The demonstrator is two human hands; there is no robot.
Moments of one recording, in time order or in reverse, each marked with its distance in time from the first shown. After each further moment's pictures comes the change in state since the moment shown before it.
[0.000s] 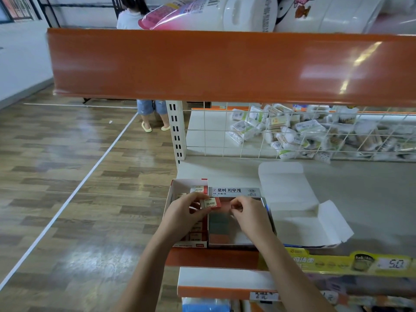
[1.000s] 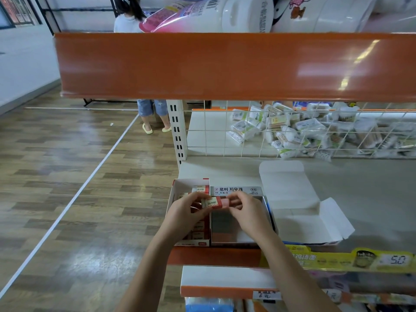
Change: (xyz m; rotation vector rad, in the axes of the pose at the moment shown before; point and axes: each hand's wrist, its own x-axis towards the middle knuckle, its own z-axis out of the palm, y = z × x) left_hand -0.001 -0.001 -0.001 -0.003 -0.019 -0.006; right_hand 0.002 -0.002 0.005 0.195 -0.025 -0.053
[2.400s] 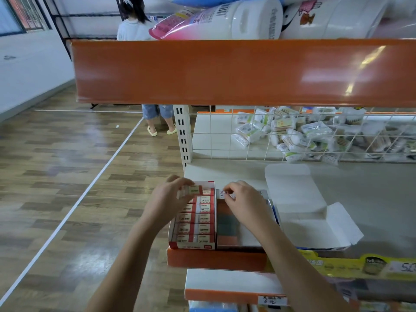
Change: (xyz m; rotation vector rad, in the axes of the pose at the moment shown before) left_hand 0.017 -0.002 -0.052 0.401 0.117 0.104; right_hand 0.022 -0.028 -0.003 -0.292 0.085 -0.211
